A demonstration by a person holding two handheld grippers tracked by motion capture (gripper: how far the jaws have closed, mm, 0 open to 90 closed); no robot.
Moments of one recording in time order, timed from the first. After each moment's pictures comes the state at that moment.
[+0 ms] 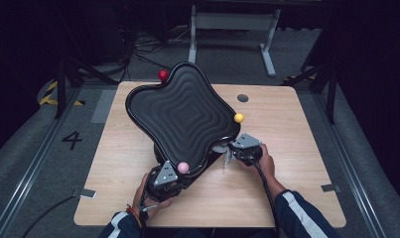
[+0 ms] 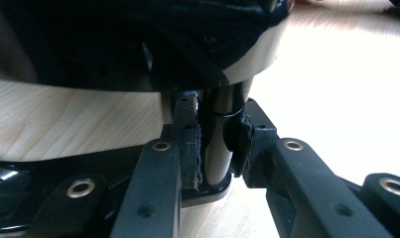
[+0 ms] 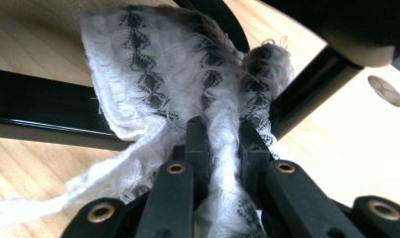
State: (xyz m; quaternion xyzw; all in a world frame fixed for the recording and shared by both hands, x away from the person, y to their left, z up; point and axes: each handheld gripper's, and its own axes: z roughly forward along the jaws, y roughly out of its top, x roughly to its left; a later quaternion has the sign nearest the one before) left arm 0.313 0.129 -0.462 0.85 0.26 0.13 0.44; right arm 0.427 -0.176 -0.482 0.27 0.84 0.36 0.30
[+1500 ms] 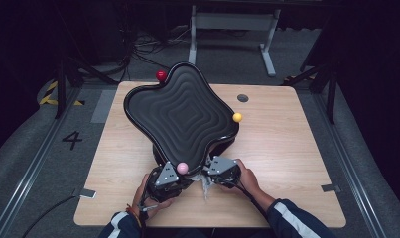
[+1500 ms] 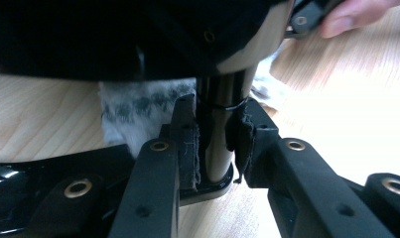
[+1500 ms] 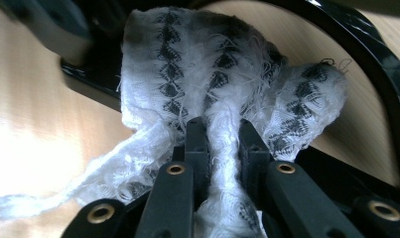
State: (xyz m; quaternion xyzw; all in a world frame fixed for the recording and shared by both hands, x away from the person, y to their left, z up) left arm 0.314 0.127 -0.467 0.86 0.26 0.13 0.43; right arm 0.361 -0.105 -0.475 0.11 0.90 0.38 0.20
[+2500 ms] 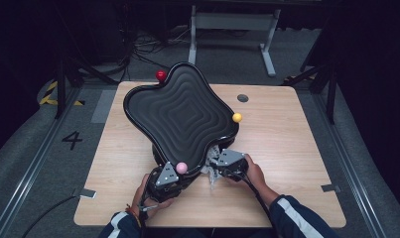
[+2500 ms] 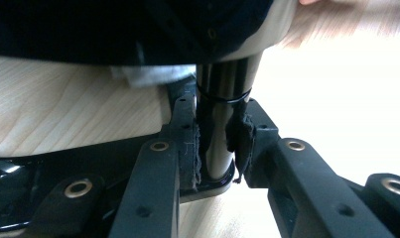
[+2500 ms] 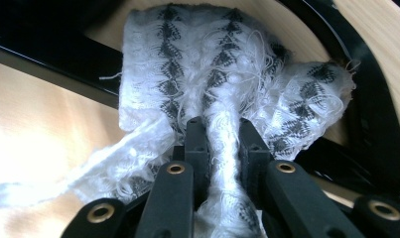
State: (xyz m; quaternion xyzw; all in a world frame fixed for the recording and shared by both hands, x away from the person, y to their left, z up) left arm 0.314 0.129 -0.468 0.86 0.26 0.13 0.42; right arm 0.384 -0.132 -0.477 0.16 0.89 0.36 0.22
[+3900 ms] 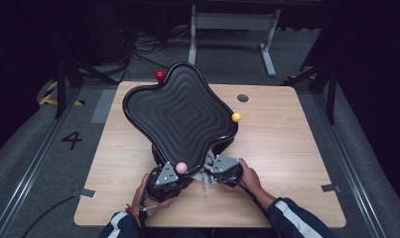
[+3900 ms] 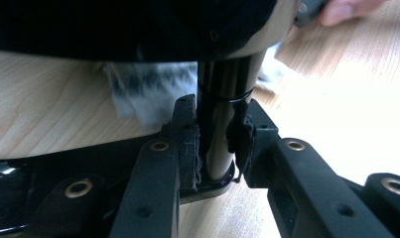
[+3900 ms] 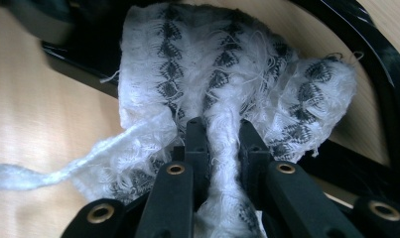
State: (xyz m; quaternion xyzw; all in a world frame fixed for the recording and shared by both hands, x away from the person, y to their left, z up) left arm 0.316 0.130 -0.469 0.86 0.26 0.12 0.43; right arm 0.364 -0.111 -0.477 0.12 0.90 0.37 0.20
